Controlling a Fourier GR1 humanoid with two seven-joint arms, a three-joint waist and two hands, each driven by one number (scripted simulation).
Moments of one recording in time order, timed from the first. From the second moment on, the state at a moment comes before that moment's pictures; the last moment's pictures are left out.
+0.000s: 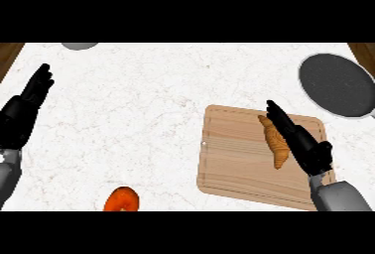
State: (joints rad) left arm -0.25 0.57 -0.06 -1.35 0.15 0.10 -0.05; right arm -0.16 -0.36 0.24 -1.37 -0.17 0.06 -0.09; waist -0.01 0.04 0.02
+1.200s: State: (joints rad) left arm -0.08 0.18 -0.27 -1.52 0.15 0.16 -0.14; right arm -0.42 -0.79 0.10 -1.19 0.06 0.52 -0.52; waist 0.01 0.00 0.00
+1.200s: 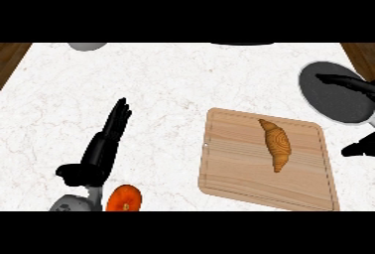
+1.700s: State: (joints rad) left arm -0.07 0.18 -0.27 -1.54 0.14 0.15 -0.14; right arm -0.54 -0.75 0.33 -1.29 0.34 0.56 -0.30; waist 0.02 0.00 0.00
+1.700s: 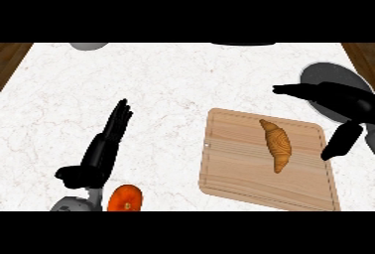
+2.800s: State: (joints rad) left arm -0.02 0.13 -0.22 -1.57 0.09 0.11 -0.13; right arm -0.47 -0.57 0.39 -1.20 0.81 0.53 -0.29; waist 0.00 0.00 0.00
